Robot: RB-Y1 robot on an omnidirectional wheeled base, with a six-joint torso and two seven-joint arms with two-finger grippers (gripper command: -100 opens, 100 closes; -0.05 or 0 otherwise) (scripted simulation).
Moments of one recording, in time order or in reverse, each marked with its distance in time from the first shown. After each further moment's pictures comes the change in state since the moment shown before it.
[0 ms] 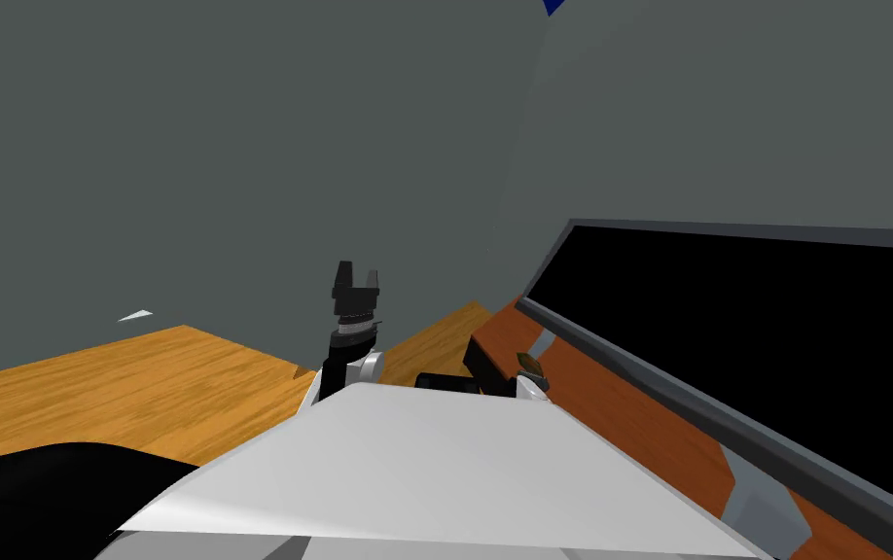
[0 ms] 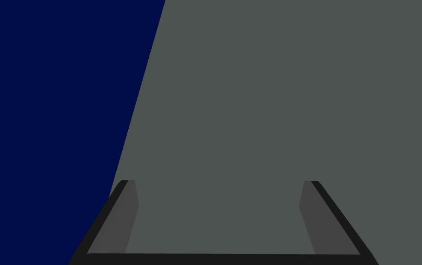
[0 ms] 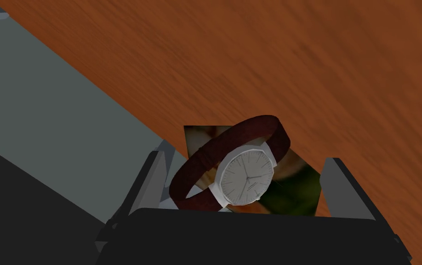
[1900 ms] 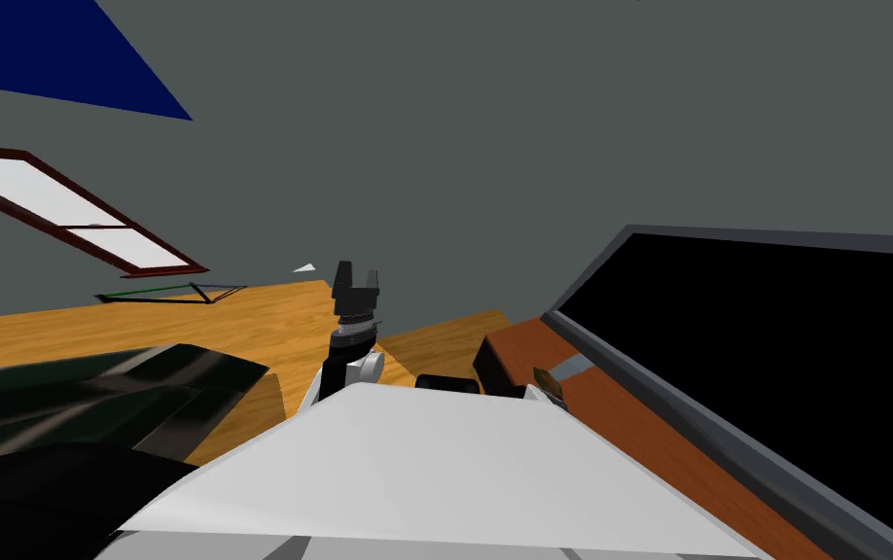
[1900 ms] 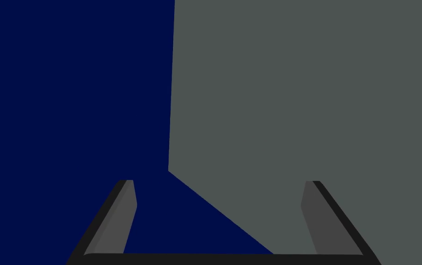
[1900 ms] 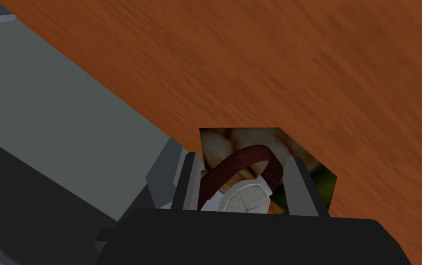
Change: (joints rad) left arm 0.001 0.000 0.000 0.000 0.000 0.000 0.000; right arm 0.071 0.050 -0.214 -0.045 -0.032 0.095 0.011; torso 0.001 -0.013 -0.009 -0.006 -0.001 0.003
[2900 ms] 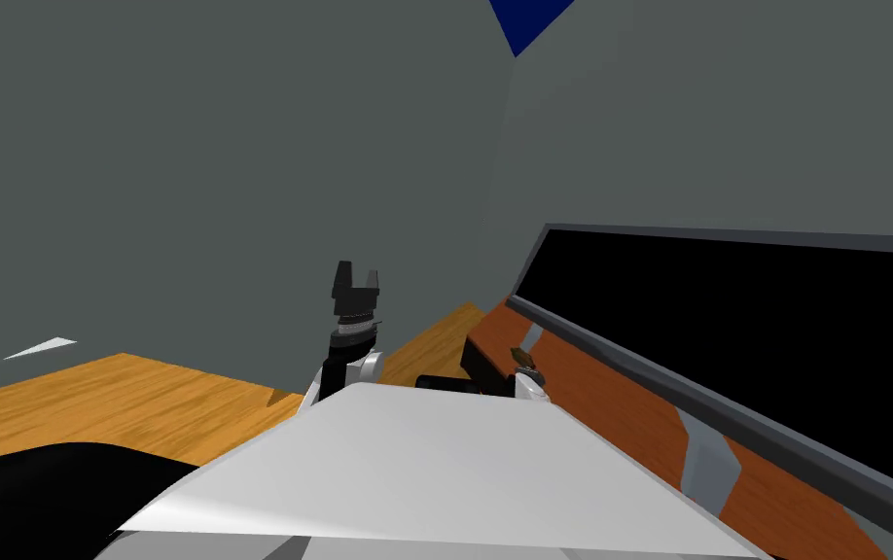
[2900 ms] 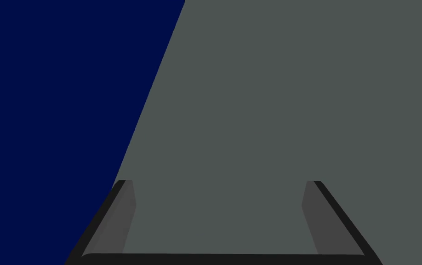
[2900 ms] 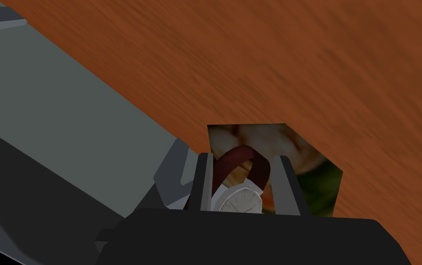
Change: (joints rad) left arm 0.000 0.000 0.000 0.000 0.000 0.000 0.000; right arm -0.086 -0.062 0.251 0.037 0.026 -0.111 0.012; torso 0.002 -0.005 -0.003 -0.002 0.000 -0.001
